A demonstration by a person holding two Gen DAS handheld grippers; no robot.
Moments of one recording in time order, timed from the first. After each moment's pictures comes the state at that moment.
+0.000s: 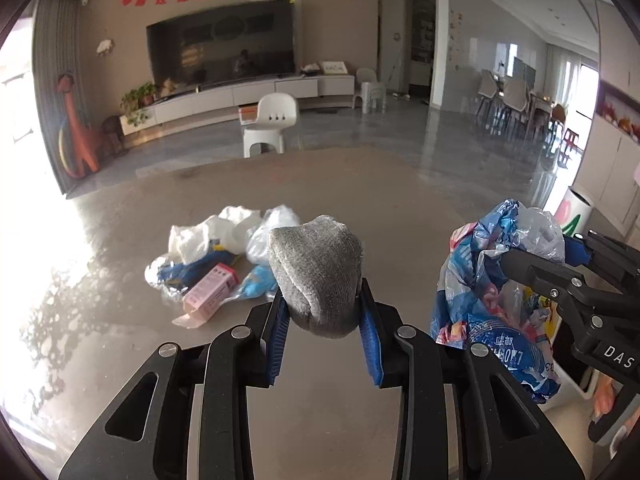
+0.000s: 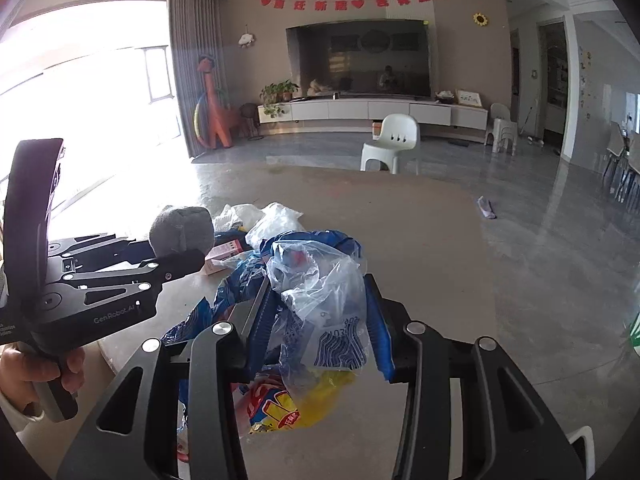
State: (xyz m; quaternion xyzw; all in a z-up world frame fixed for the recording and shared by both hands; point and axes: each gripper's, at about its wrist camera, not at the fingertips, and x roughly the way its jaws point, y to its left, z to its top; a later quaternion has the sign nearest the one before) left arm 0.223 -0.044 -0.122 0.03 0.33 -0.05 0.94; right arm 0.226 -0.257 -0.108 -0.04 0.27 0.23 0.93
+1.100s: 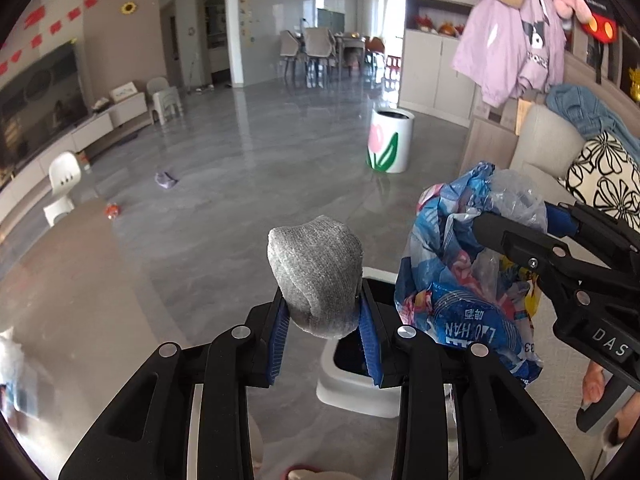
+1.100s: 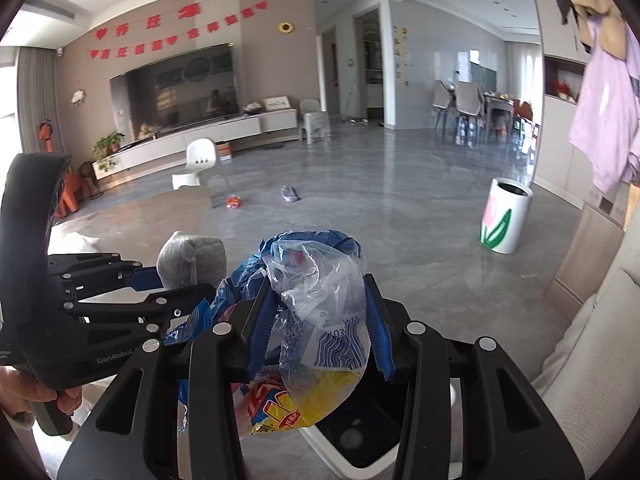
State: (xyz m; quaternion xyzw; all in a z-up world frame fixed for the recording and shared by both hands) left arm 0.193 -0.414 -0.157 0.15 0.34 -0.35 0.86; right arm 0.104 -0.546 -0.139 0.04 0.26 -0.08 0.96
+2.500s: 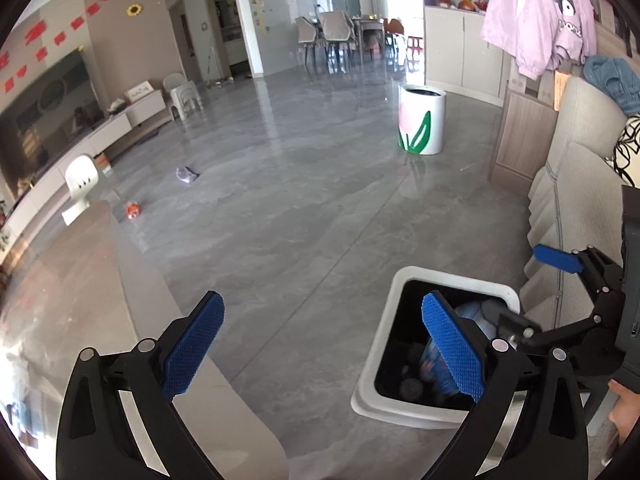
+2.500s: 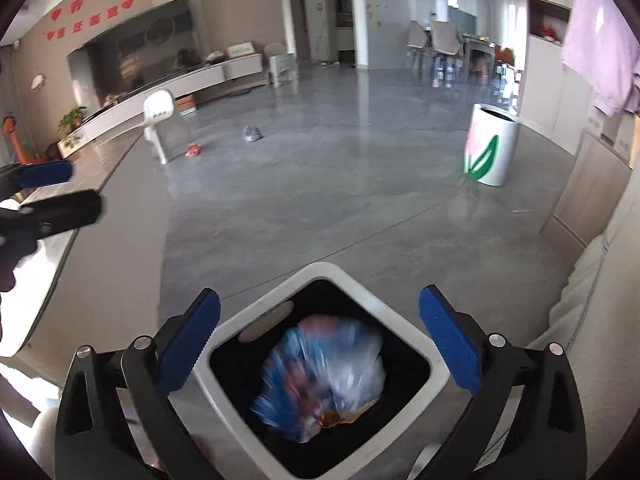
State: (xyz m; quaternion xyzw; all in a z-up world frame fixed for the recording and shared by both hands) left arm 0.241 -0.447 -0.200 0.19 0.34 -0.29 0.87; right arm 0.144 -0.628 -0.247 0.06 0.34 -0.12 0.93
